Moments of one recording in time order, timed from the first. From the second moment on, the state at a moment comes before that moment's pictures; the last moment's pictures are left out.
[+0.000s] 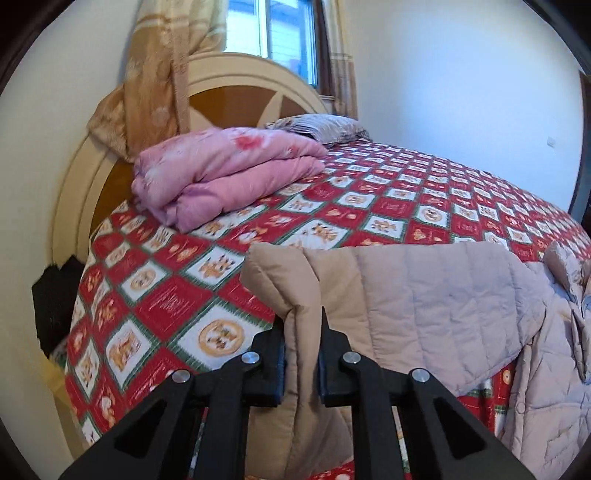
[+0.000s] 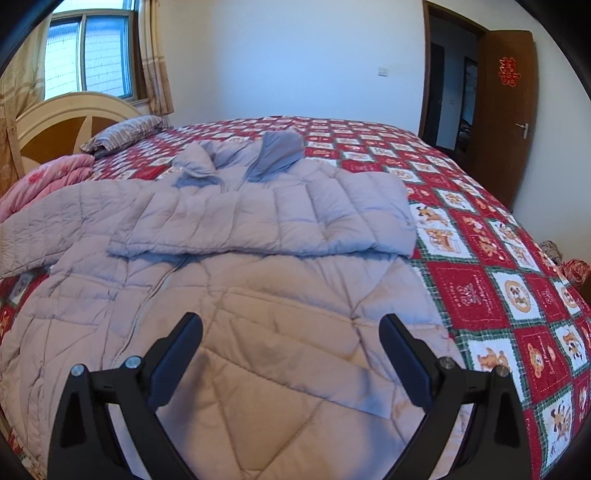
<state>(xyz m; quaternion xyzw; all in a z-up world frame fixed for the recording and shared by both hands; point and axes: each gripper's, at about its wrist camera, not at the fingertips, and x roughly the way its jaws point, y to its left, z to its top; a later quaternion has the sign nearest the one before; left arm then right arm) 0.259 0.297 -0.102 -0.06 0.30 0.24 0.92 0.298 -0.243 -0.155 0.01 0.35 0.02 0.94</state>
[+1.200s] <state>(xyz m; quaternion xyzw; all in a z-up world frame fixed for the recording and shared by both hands) 0.298 0.131 -0.020 0.00 0.24 0.09 0.97 0.287 -0.295 -0.157 0.04 0.34 -0.03 0.94</state>
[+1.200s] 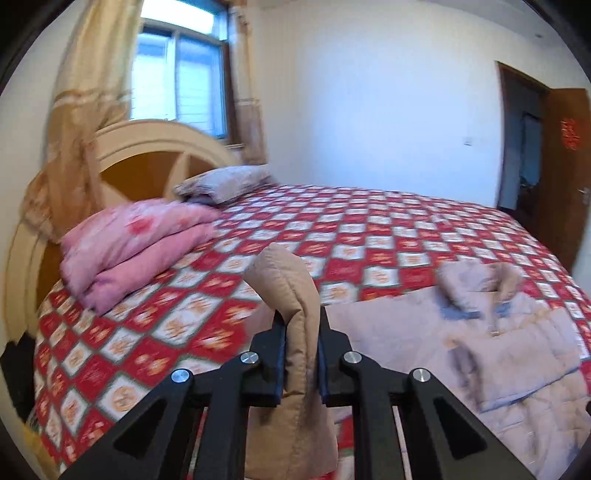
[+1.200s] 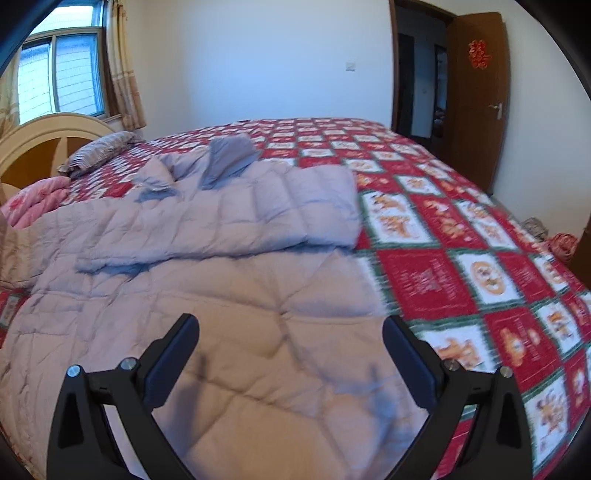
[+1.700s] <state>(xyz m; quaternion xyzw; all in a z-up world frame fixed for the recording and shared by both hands) 0.347 -0.101 -0.052 0.08 0.27 -0.06 0.96 0.313 -0.380 -0.119 0.06 0.32 -0.11 0.94</state>
